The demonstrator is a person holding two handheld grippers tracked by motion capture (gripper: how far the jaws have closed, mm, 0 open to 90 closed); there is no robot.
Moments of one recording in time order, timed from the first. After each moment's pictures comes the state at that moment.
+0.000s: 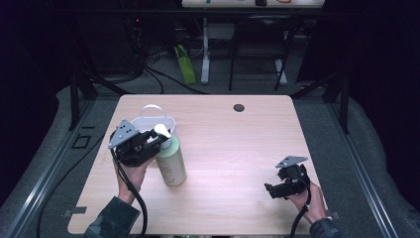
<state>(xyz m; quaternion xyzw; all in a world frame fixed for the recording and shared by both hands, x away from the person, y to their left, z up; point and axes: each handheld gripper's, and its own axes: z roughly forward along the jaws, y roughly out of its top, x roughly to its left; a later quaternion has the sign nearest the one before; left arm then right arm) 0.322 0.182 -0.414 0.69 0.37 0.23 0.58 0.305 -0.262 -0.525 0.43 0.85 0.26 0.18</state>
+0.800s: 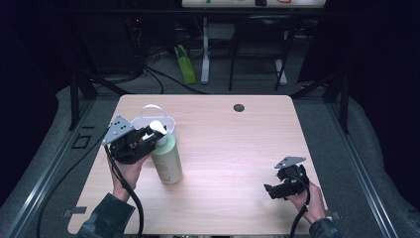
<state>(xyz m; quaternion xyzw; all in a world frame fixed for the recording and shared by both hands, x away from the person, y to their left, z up) 0.322 0.190 -0.399 0.69 0.37 0.24 0.57 0.305 -0.261 -0.527 0.43 0.85 0.25 0.18</state>
